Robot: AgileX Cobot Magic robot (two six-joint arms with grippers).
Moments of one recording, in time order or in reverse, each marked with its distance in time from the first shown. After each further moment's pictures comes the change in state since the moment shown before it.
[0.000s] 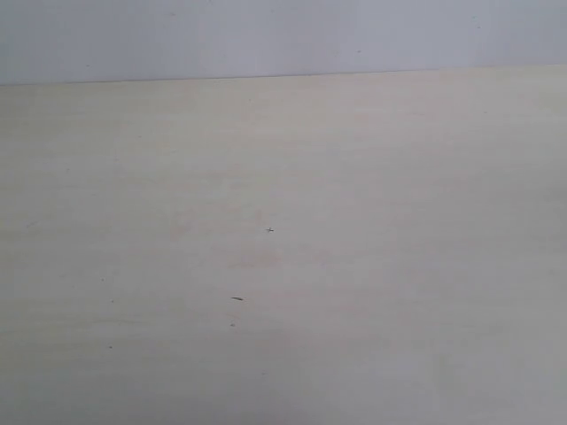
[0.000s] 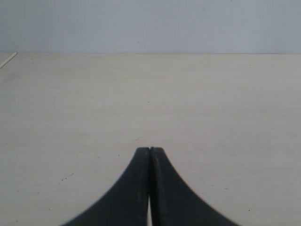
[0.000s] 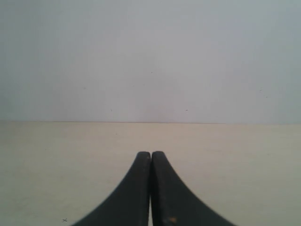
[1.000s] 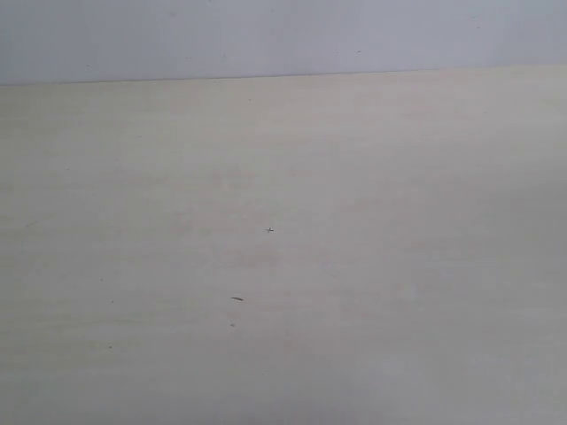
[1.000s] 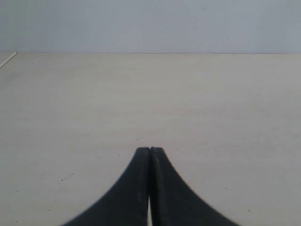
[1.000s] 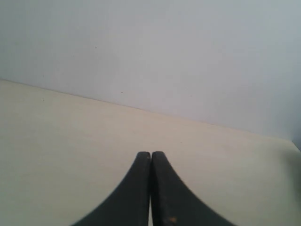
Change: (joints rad) left arm 0.000 0.000 0.000 0.000 0.000 0.002; right arm -0.276 -0.328 0.000 -0.030 0.378 -0.284
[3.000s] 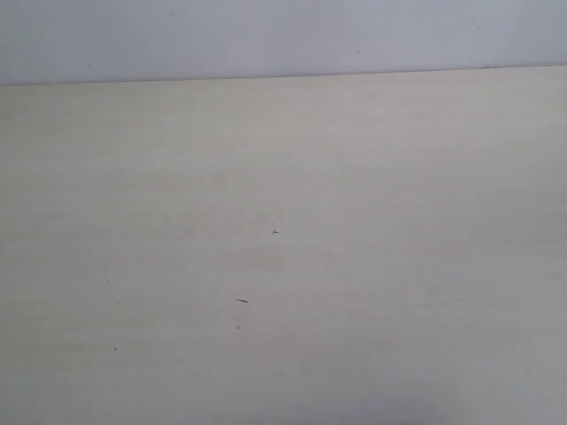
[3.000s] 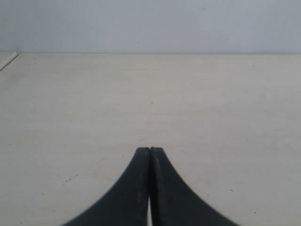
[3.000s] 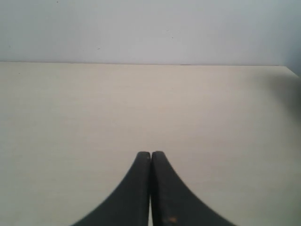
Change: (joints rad) left arm 0.000 0.000 0.000 0.000 0.000 0.000; right arm -0.002 0.000 0.088 -0.394 0.063 0.549
